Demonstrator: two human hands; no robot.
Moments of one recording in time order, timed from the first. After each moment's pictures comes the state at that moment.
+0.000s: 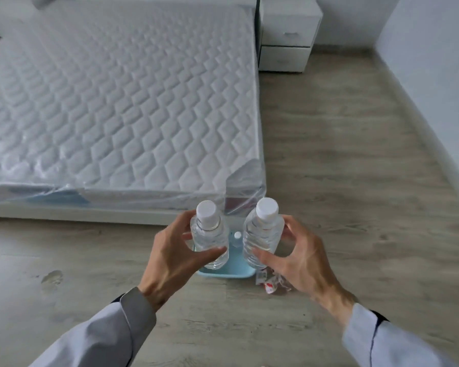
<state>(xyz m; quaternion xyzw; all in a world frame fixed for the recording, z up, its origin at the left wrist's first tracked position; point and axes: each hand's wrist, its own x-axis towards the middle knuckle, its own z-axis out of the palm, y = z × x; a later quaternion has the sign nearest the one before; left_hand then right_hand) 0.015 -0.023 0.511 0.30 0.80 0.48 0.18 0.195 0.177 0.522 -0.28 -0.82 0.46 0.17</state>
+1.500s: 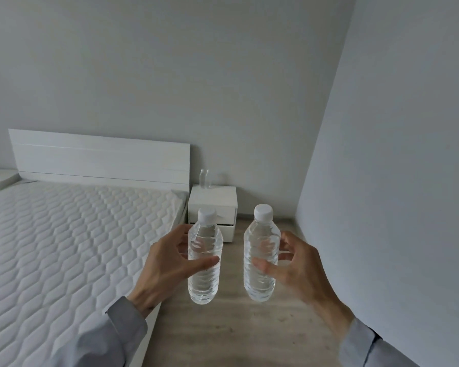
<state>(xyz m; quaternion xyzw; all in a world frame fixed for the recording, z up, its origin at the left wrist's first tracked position) -0.029 0.736 1.007 0.38 0.71 0.58 0.11 0.163 0.944 1.015 -0.22 -0.83 0.42 0.29</state>
